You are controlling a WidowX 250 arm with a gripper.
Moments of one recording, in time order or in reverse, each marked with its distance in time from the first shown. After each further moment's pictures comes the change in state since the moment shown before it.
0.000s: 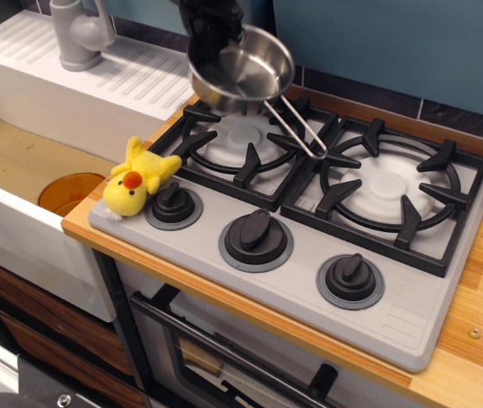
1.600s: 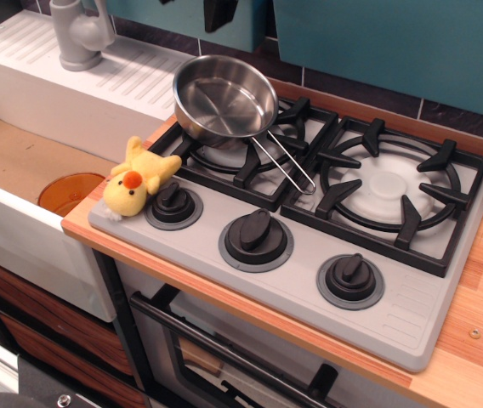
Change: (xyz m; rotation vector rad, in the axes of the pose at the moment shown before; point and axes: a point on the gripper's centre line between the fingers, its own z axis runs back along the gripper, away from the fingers) arm 0.000 -0.017 0.068 0.086 0.208 0.032
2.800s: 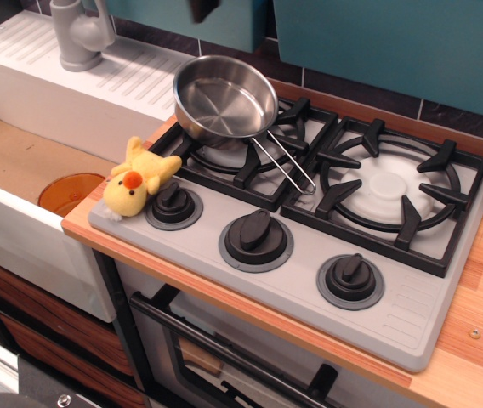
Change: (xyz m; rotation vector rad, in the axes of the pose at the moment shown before) arm -0.030 -0.002 0.022 -0.012 -0.213 0.118
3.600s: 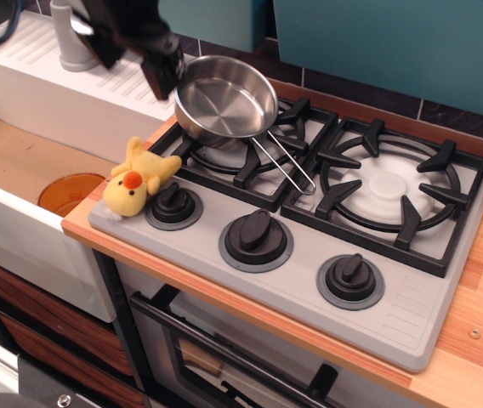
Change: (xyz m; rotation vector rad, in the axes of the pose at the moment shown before) arm -0.073 0.002 -0.017 0.028 -0.088 0.027
